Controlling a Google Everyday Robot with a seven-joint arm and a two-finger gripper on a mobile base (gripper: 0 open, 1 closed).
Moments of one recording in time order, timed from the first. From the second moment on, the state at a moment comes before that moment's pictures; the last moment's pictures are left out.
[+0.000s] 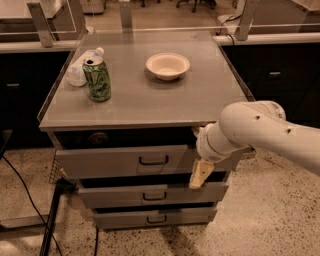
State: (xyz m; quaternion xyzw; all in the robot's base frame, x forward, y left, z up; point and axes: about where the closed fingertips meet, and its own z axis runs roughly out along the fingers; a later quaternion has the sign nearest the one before) arm 0.540 -0.126 0.700 -0.64 0.72 -0.01 0.25
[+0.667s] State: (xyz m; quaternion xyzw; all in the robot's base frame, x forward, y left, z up) arm 0.555 -0.129 0.685 -0.64 0.74 0.00 0.23
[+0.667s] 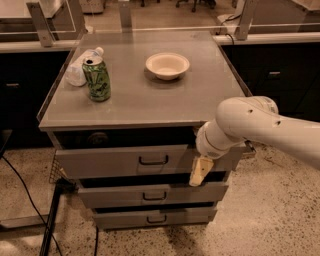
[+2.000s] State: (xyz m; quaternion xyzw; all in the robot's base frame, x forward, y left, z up) arm 0.537 -0.137 0.648 -0.61 0.77 0.10 0.16
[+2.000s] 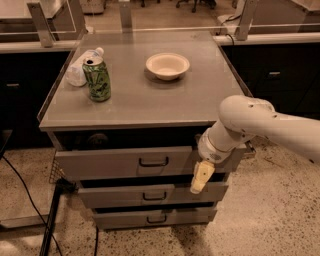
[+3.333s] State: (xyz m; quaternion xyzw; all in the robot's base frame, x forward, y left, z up) arm 0.475 -0.132 0.666 -0.62 0.75 0.17 0.12
